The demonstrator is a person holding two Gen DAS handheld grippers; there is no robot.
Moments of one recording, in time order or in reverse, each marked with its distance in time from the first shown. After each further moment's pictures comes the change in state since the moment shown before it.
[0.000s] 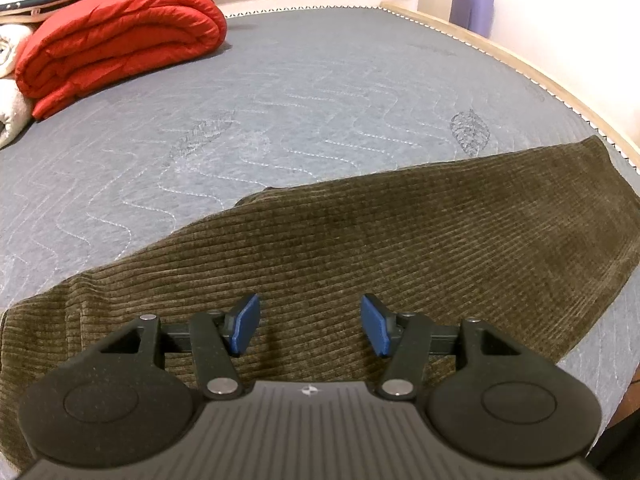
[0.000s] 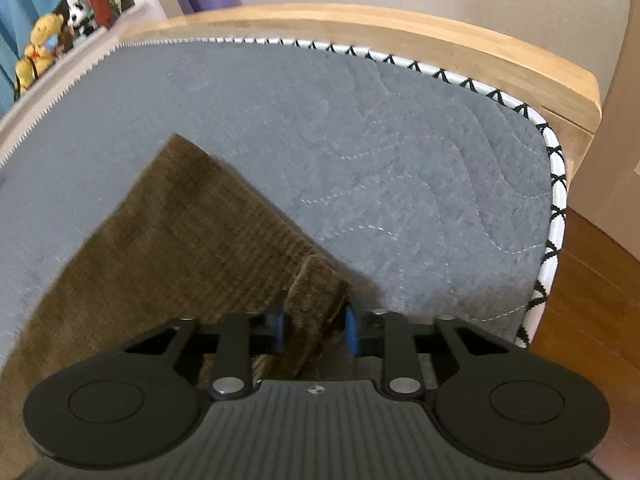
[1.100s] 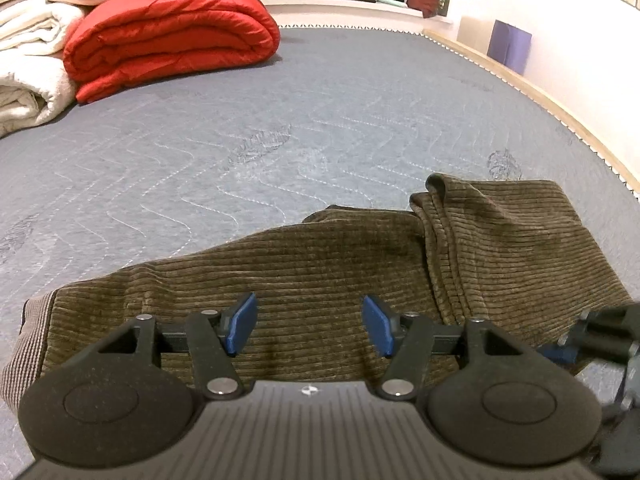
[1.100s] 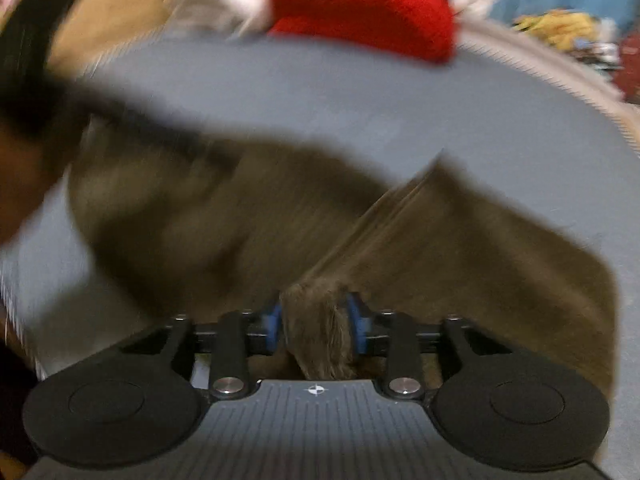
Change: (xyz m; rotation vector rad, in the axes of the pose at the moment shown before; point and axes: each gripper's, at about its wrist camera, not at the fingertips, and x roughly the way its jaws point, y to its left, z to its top) left arm -0.034 0.048 -0.004 -0.117 -0.040 0.048; right arm -0.154 0.332 -0.304 -1.249 0.069 0.646
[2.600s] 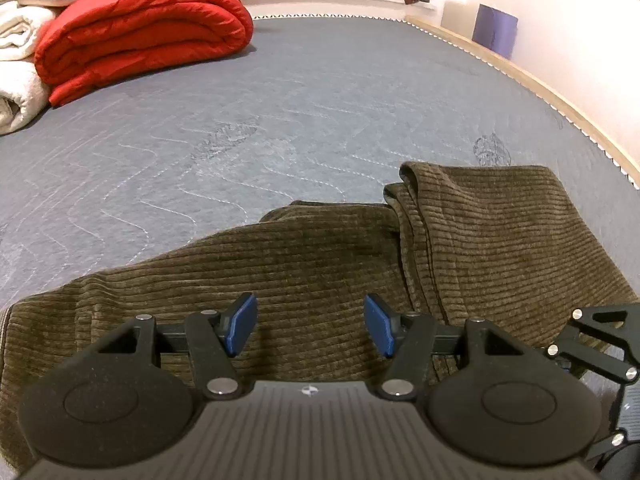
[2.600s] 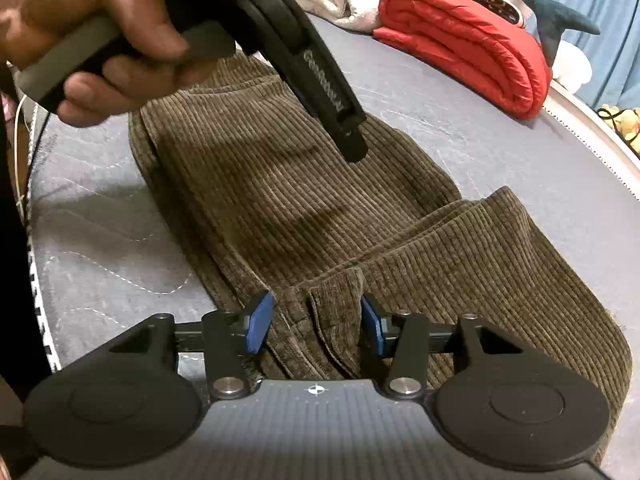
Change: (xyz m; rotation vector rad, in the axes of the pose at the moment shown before) left arm 0.031 -0.026 0.006 0.039 0.025 -0.034; right arm 0.005 0.020 -0.024 -0.344 -0.056 0.060
